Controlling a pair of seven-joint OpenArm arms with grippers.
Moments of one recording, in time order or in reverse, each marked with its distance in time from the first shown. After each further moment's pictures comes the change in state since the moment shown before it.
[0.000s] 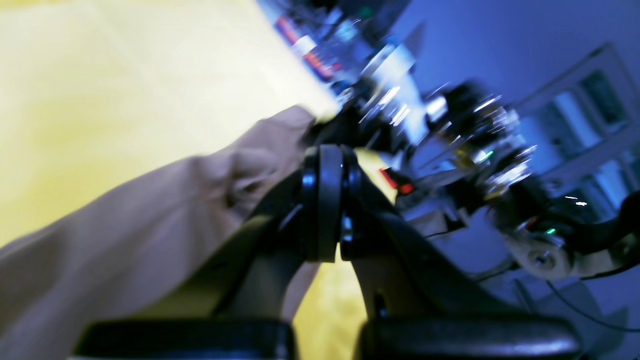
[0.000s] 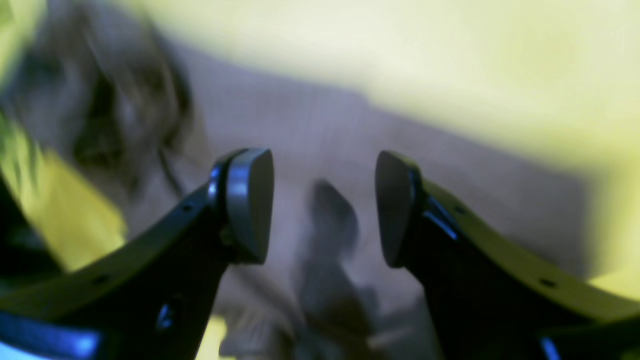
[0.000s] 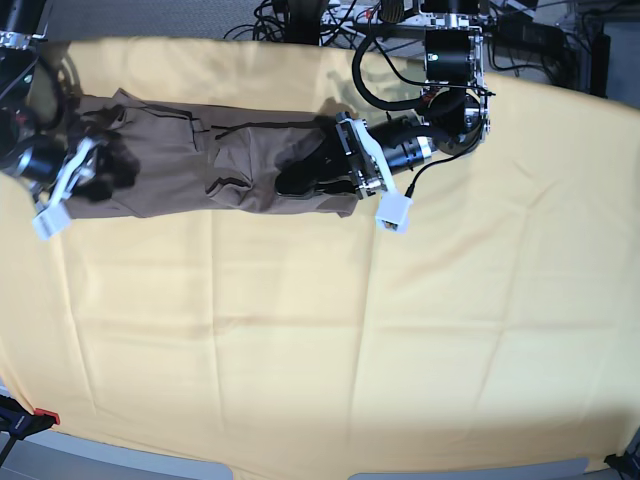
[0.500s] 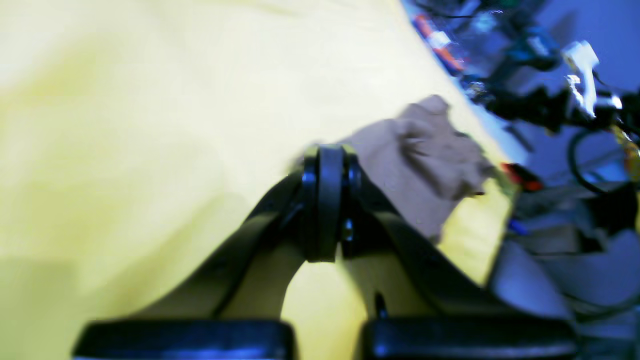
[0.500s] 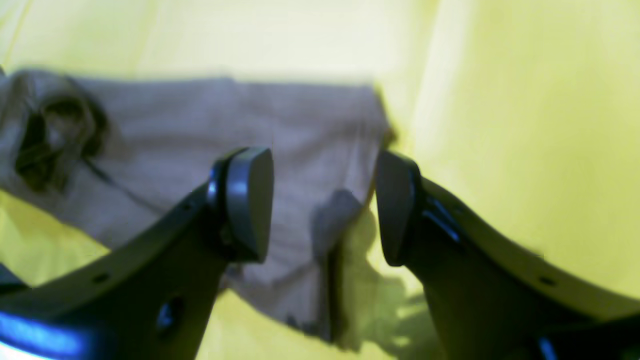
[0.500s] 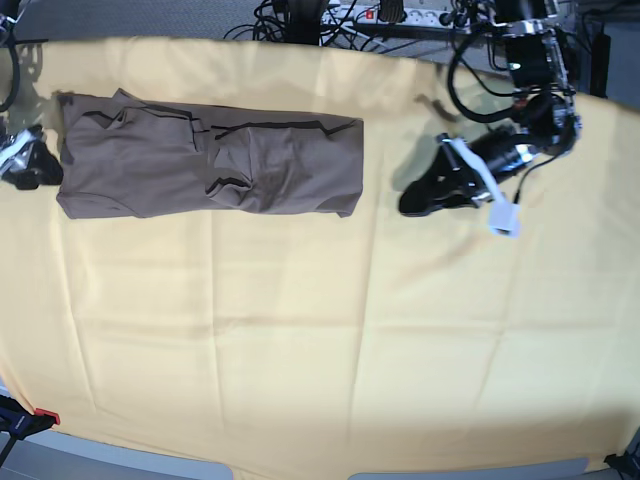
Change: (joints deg) left arm 0.1 -15.1 -15.7 0.0 0.8 0.0 -0.7; right arm -7.3 -1.6 18.5 0.0 -2.7 -2.1 -4.0
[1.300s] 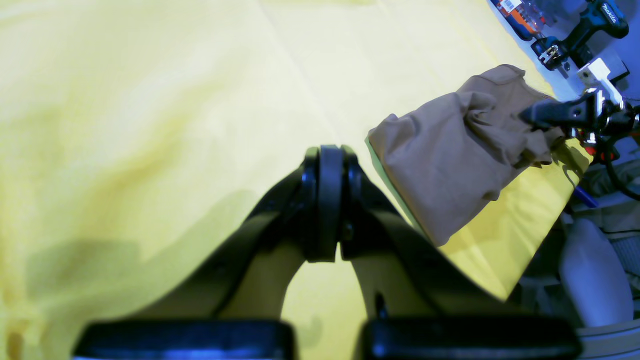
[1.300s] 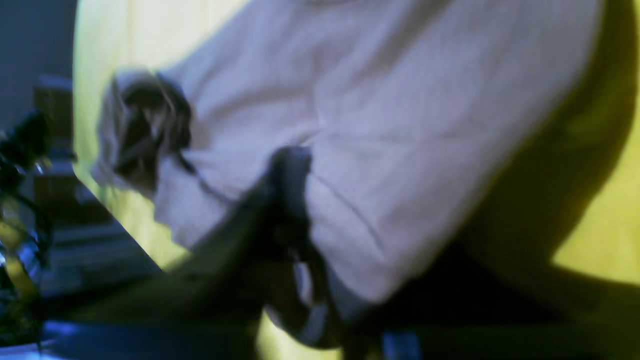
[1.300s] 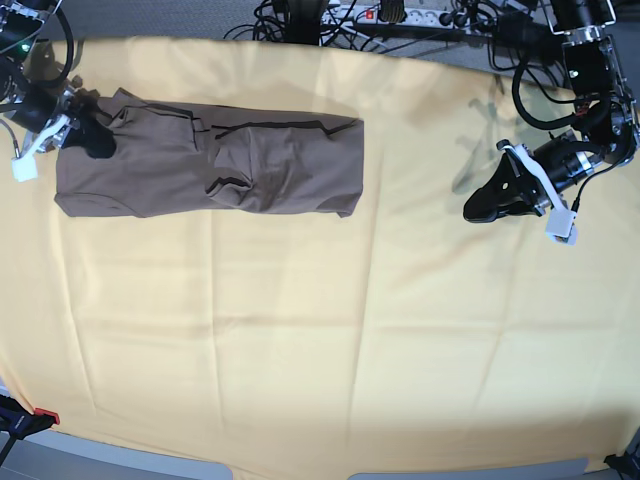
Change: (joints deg) left arm 0.5 -11.3 -2.8 0.0 -2.1 0.0 0.0; right arm 0.9 -6.5 -5.0 -15.4 17.0 2.2 -7.3
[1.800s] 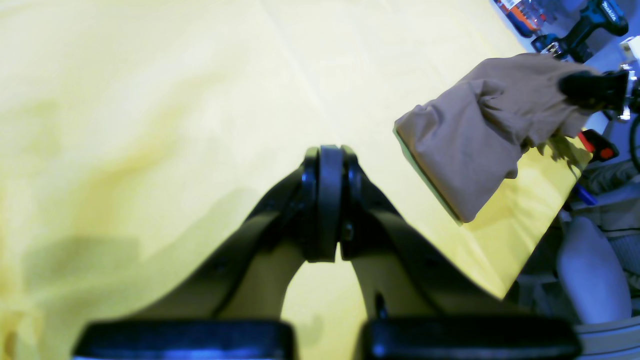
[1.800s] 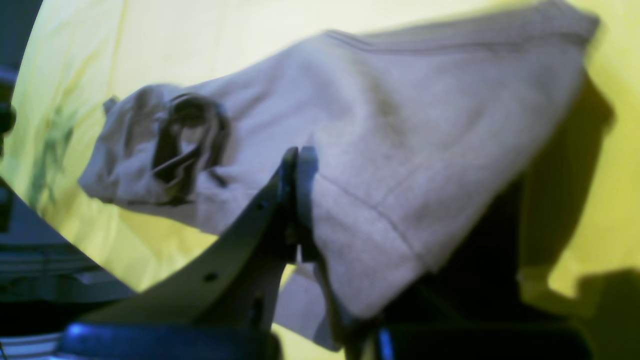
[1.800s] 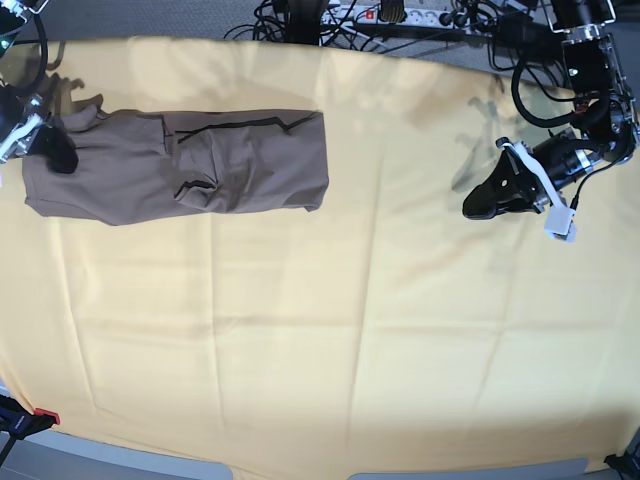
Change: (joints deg) left arm 0.4 0.0 0.0 0.0 0.0 0.0 0.2; right arm -1.0 -1.3 10.4 15.5 -1.7 0.0 -1.4
